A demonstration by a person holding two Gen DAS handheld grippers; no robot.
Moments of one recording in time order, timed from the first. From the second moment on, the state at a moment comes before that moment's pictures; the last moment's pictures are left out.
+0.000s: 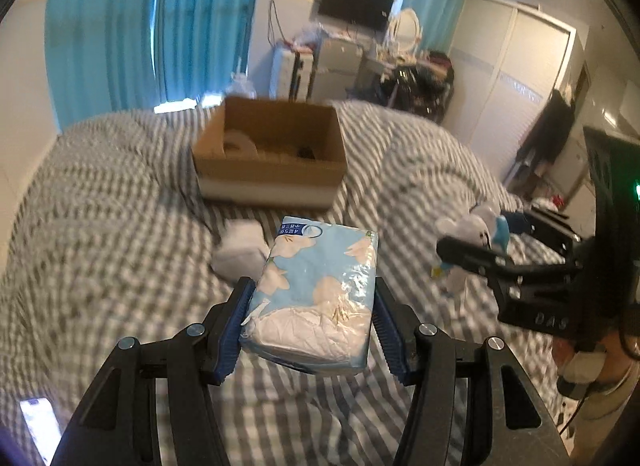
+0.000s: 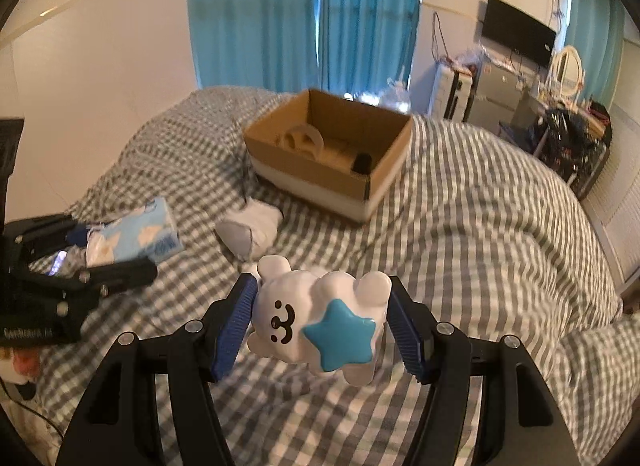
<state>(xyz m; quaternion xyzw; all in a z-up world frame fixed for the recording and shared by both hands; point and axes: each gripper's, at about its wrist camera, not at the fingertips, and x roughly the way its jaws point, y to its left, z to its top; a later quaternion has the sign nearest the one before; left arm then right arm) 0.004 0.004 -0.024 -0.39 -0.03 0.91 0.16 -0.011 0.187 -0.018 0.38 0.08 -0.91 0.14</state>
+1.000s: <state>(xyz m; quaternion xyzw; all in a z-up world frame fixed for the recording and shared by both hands) -0.226 -0.001 0.024 -0.35 0.03 0.94 0.06 -0.208 0.147 0.057 0.30 0.08 -0.94 0.15</state>
